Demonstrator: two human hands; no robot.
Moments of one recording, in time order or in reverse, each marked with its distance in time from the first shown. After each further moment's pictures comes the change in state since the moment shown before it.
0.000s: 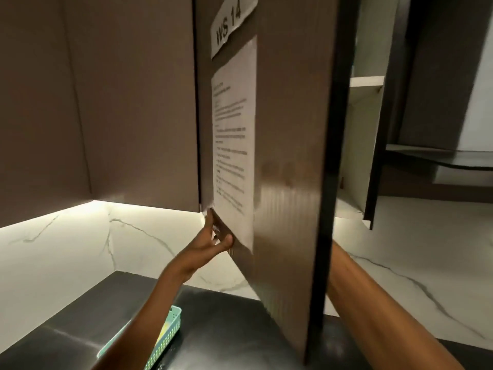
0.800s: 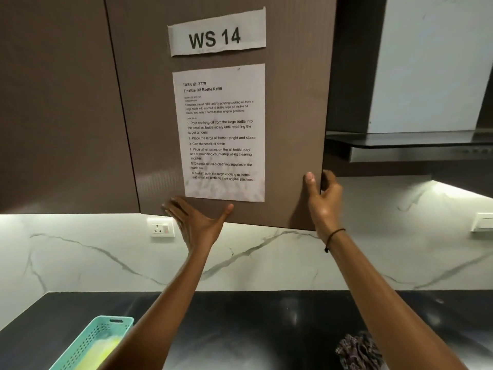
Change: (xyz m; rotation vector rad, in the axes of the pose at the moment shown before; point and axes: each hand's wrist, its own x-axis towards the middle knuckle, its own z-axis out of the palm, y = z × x) left_hand 0.082 0.003 0.118 0.269 0.531 -0.111; right_hand -0.092 -0.117 -0.033 -1.712 1.544 -0.285
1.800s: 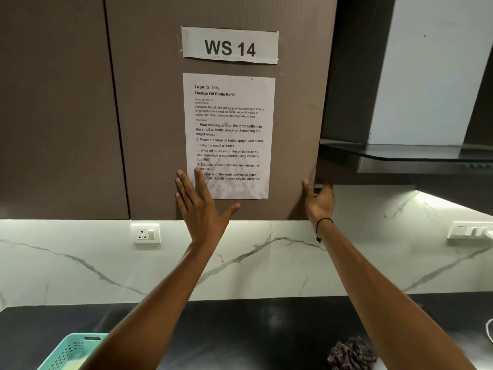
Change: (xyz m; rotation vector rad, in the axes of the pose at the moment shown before) left_hand 0.057 -0.004 0.028 0.420 0.269 0.488; right_hand 0.065 0.063 0.035 -0.339 0.133 0.150
